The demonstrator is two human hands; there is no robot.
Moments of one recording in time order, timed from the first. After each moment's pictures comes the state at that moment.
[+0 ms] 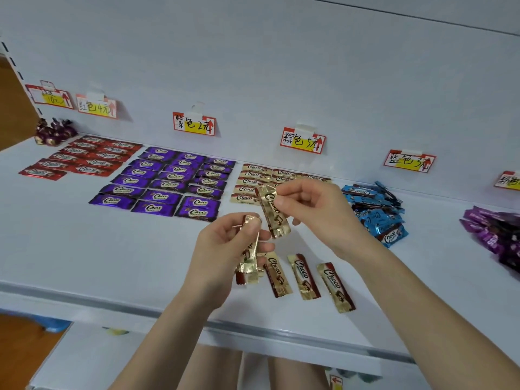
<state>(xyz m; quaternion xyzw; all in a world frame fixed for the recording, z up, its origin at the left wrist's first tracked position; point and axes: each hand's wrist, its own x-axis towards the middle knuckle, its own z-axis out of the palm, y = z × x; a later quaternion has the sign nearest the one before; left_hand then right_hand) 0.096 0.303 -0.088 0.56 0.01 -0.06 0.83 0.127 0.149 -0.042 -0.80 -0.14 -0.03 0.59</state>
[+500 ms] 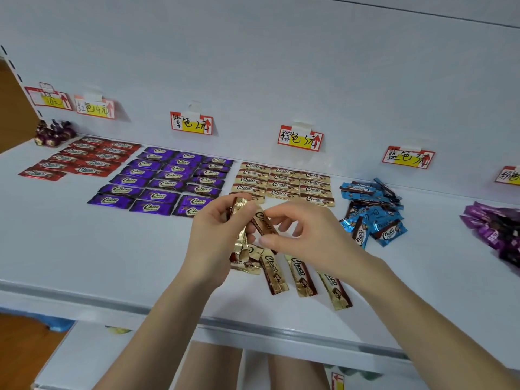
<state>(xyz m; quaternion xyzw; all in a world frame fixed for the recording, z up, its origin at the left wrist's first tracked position) 0.110 0.298 -0.076 0.59 0.03 0.00 0.81 0.109 0.146 -0.057 -0.91 -0.20 -0.03 0.37</state>
